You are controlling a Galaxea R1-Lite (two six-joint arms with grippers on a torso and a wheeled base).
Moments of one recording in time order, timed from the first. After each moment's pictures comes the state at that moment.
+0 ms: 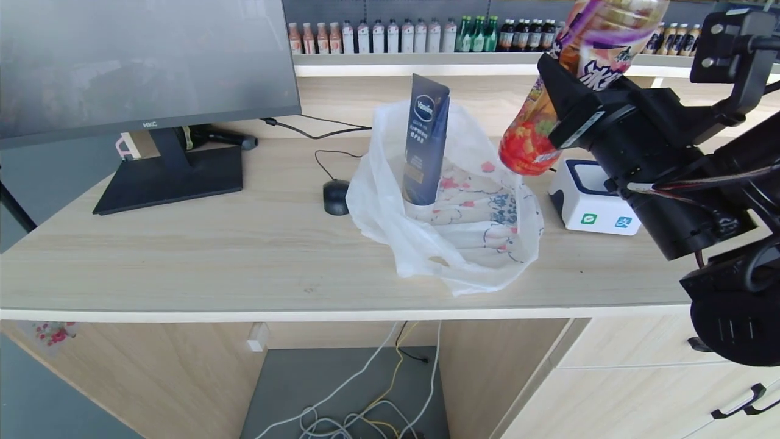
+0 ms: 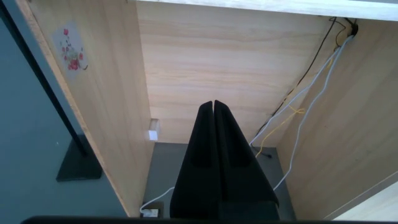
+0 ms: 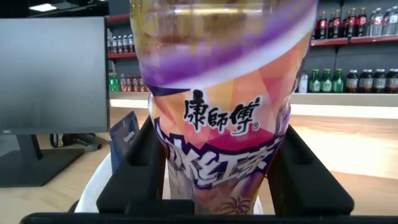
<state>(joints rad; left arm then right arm) 0.00 0.00 0.00 0.00 0.00 0.01 0.50 1.71 -0.90 -1.45 -0.10 -0.10</state>
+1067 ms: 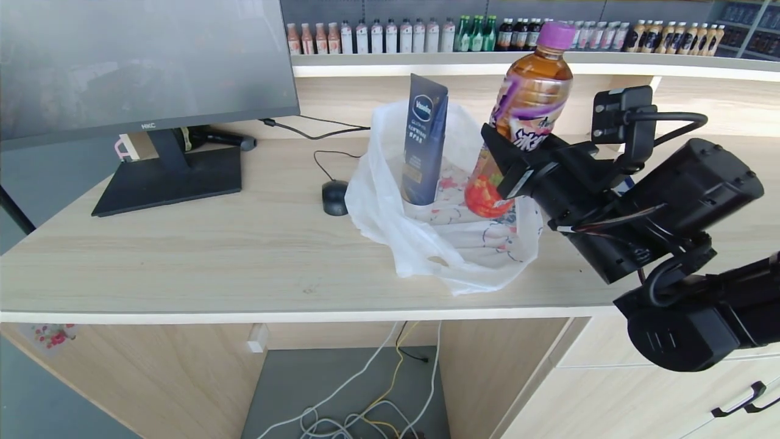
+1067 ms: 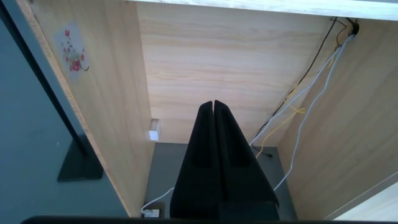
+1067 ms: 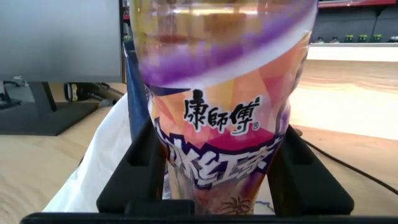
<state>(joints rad) 0.00 0.00 0.00 0.00 0.00 0.01 0.51 1.86 -0.89 -1.46 -0.05 -0.08</state>
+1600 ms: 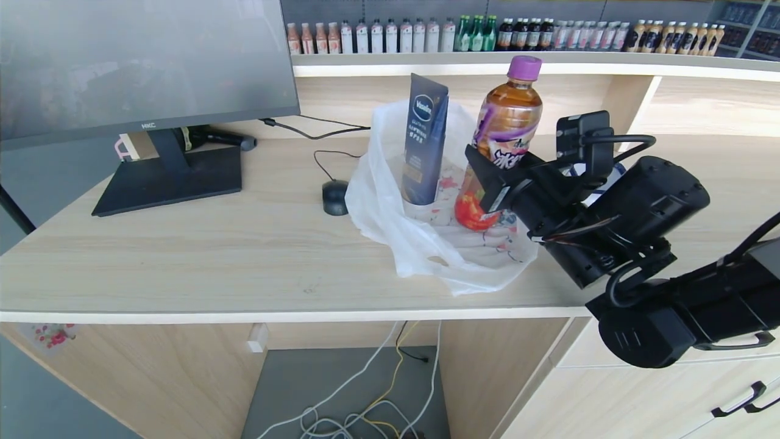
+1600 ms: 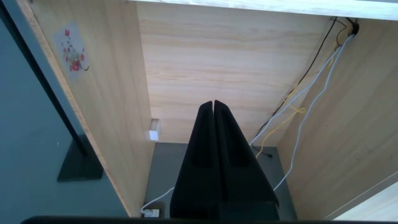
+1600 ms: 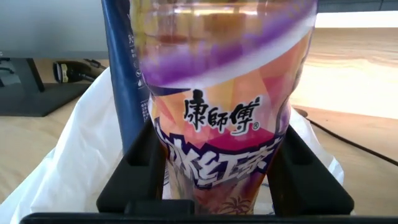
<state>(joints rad) 0.00 0.00 0.00 0.00 0.00 0.01 0.51 1.94 -0.92 -1.46 -0.05 -0.09</state>
